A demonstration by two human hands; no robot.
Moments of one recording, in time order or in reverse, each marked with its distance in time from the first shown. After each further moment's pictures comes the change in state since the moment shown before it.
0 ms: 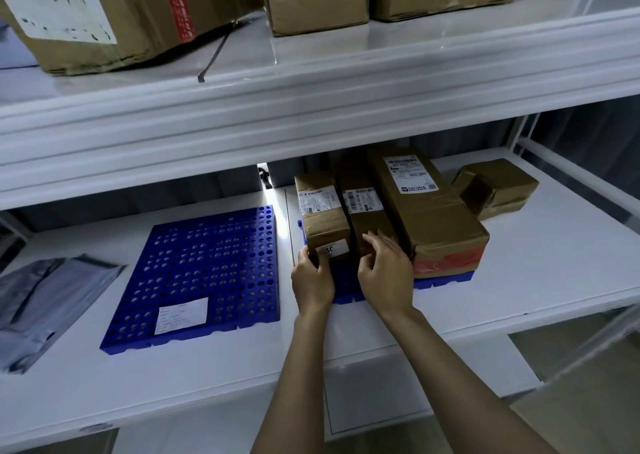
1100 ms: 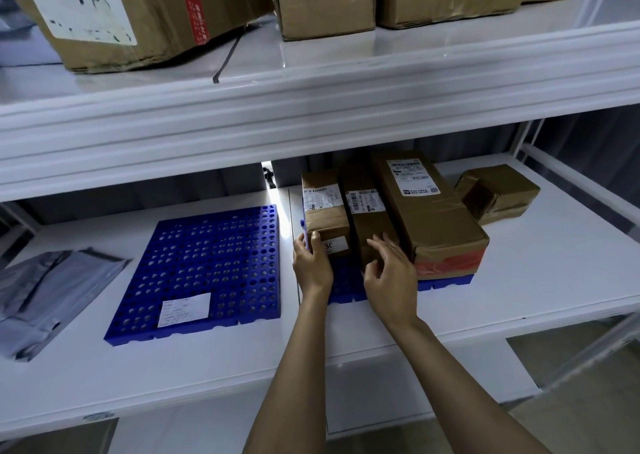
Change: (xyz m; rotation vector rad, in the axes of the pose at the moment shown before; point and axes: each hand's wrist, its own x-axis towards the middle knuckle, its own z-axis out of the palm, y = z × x) left_hand 0.011 0.016 0.002 -0.263 0.048 -0.129; right_hand -0.012 0.006 -0.007 0.124 0.019 -0.015
